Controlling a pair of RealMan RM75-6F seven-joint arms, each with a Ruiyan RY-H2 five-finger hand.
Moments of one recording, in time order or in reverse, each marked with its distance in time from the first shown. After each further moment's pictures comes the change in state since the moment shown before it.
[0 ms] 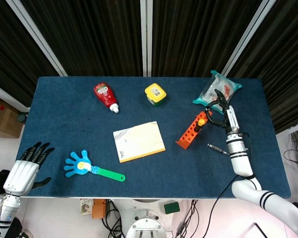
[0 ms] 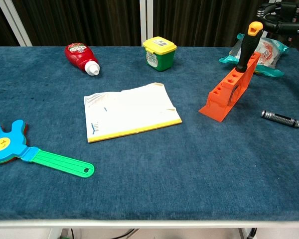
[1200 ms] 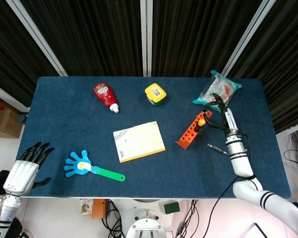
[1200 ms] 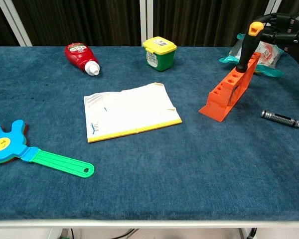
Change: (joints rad) left arm -0.001 0.001 0.001 -0.004 -0.005 -0.004 0.003; right arm 0.007 -0.006 -0.037 0.046 -0.021 -0.028 0.042
